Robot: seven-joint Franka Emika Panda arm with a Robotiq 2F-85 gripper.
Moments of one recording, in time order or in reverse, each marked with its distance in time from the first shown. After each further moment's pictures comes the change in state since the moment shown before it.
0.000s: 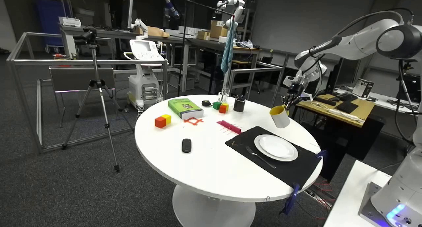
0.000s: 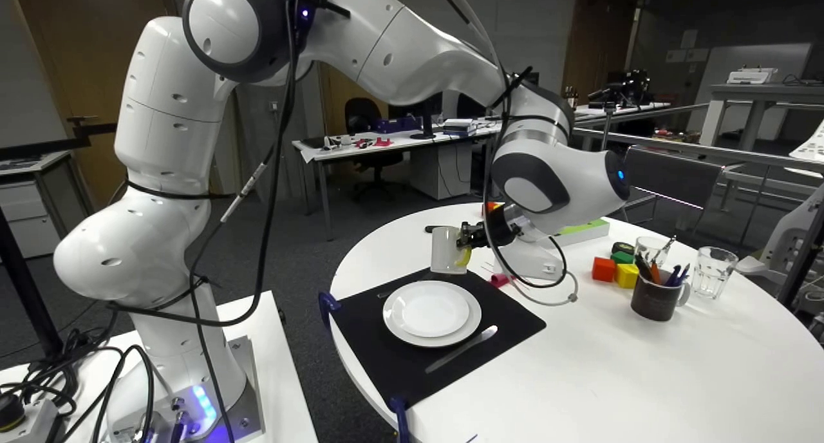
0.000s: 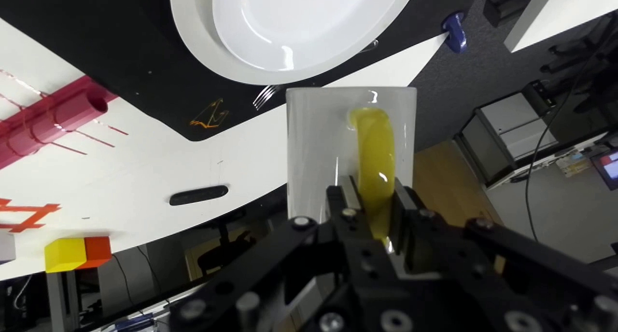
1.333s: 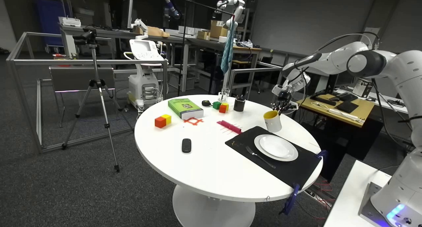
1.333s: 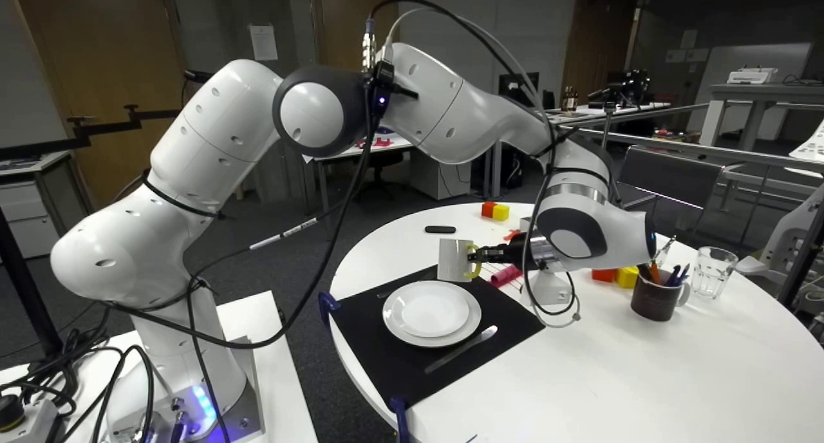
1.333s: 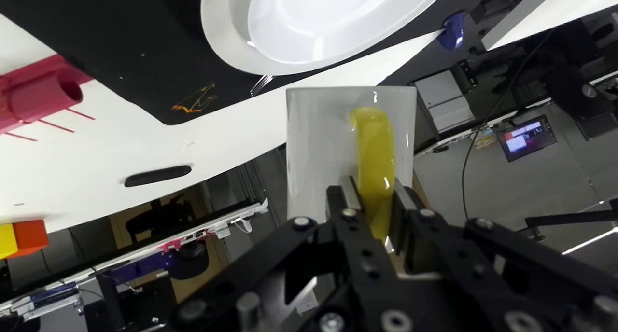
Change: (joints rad) arm -0.045 0.352 0.053 0.375 0.037 -0.220 -0.084
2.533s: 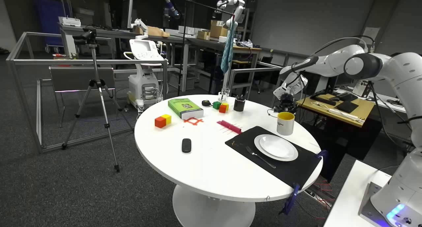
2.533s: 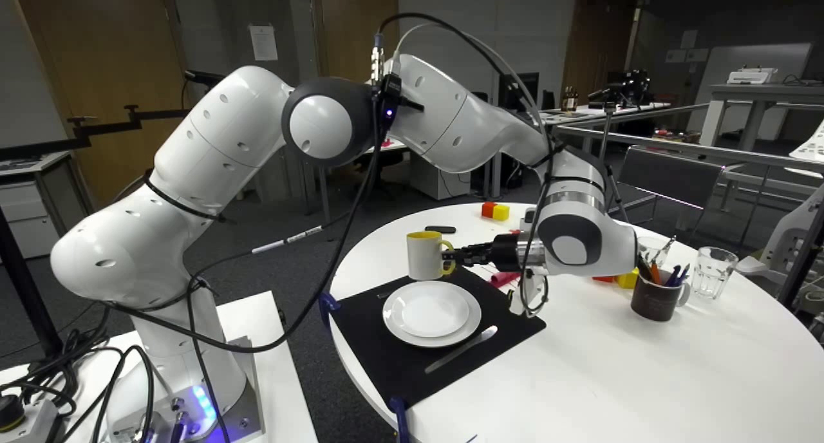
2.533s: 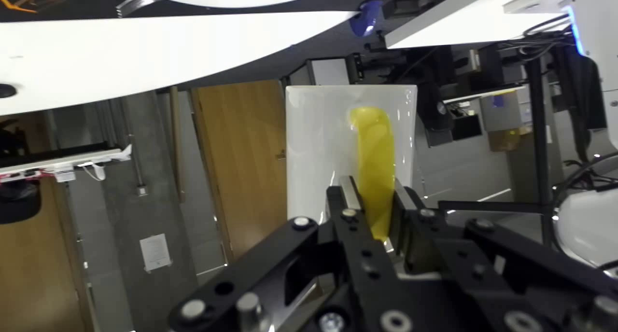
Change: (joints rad) arm 0.000 0.045 0.017 0.035 -0.087 -0.257 -0.331
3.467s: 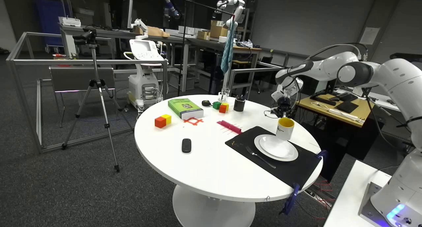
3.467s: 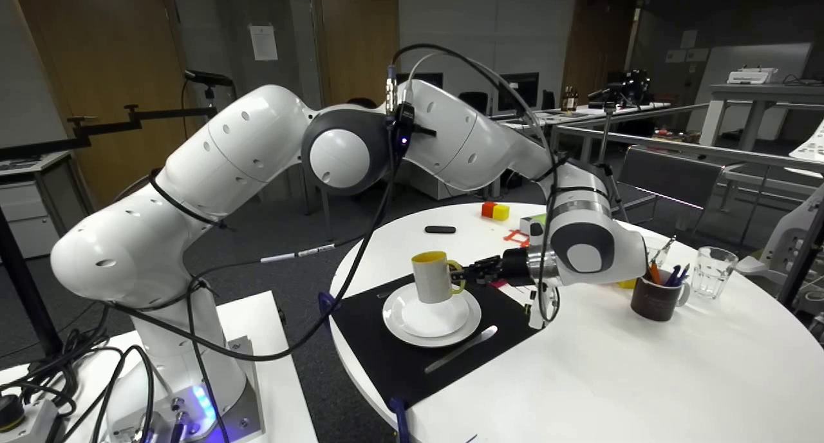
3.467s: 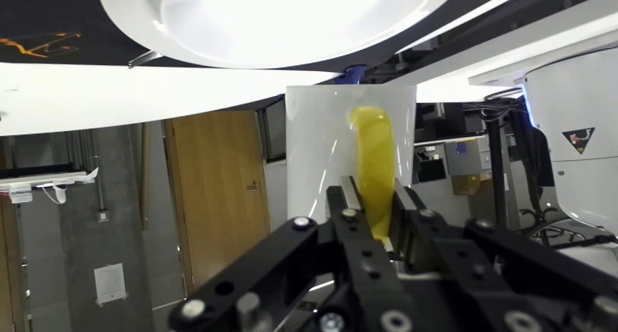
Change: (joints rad) arm 0.001 0.117 0.011 0.161 -0.103 0.006 -0.108
